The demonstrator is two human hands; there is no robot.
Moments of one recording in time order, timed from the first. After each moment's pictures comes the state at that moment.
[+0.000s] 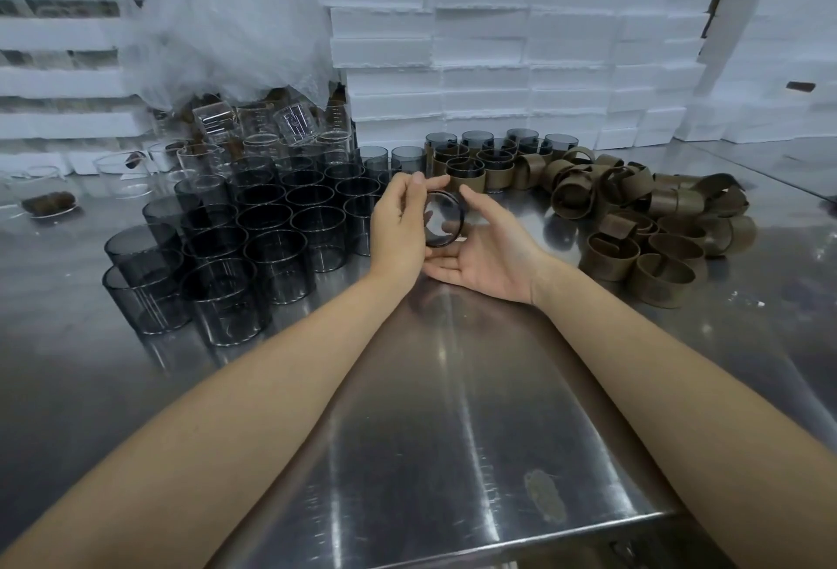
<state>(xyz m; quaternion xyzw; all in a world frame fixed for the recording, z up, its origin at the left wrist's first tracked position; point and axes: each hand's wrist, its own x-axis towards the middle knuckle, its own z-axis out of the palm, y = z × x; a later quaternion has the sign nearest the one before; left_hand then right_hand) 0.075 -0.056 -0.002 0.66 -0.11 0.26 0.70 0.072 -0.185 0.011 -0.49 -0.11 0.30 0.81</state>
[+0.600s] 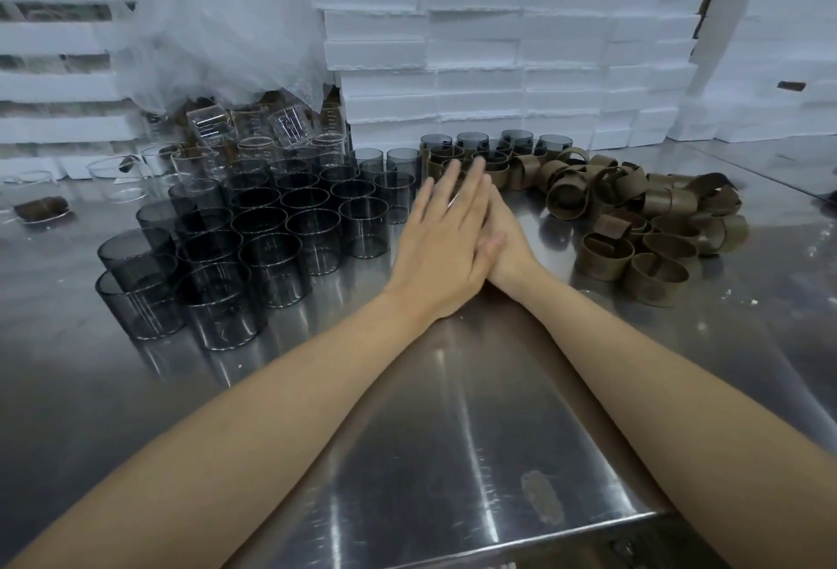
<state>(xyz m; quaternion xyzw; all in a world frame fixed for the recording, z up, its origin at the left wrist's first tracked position) 0.050 -0.078 0.000 0.92 -0.22 0.32 0.06 0.072 -0.192 -0.001 -0.84 -0.20 -0.16 0.47</state>
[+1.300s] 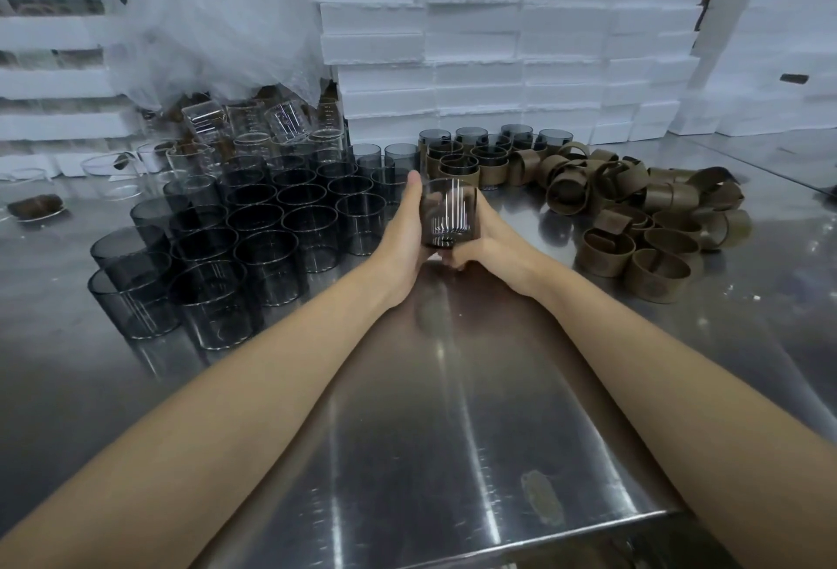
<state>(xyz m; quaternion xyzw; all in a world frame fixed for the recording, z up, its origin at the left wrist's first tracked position) 0.075 -0.064 0.010 0.59 0.00 -0.01 0.81 0.075 -0.193 0.006 -0.76 -0.24 0.05 0.60</state>
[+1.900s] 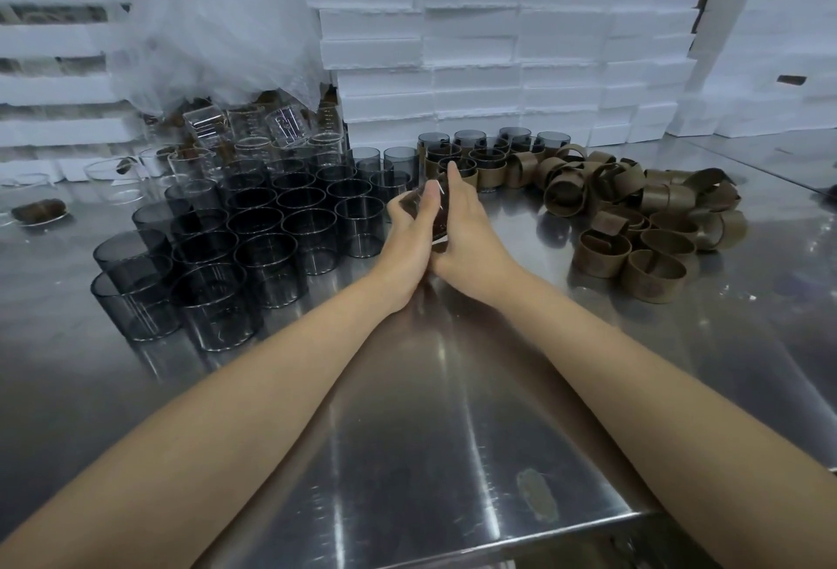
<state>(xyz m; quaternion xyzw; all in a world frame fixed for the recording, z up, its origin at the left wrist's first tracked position) 0.072 -0.065 -0.002 0.69 -0.04 0.04 0.72 0.072 -0.166 -0.001 -0.88 -0.23 -0.16 0.39</state>
